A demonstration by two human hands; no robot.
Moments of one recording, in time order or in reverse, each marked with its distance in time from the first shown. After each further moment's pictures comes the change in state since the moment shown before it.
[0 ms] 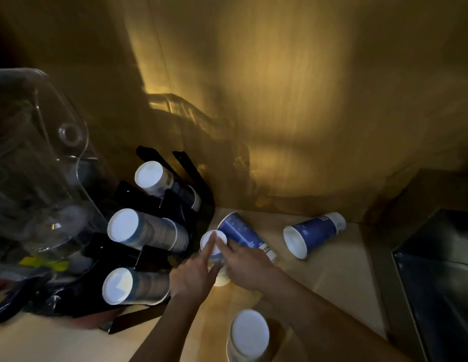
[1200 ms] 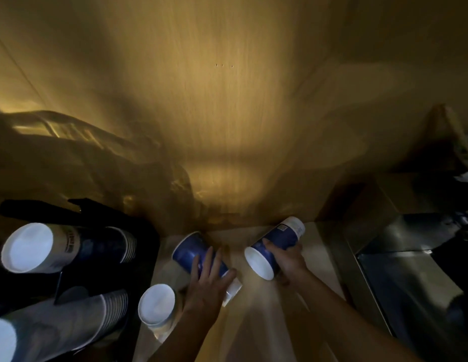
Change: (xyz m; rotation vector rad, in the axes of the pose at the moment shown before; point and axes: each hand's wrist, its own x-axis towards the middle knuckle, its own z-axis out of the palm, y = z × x) left_hand 0.085 0.088 0.042 0.260 -0.104 0.609; right_hand -0.023 0.157 -0.007 1.225 0.530 1.335
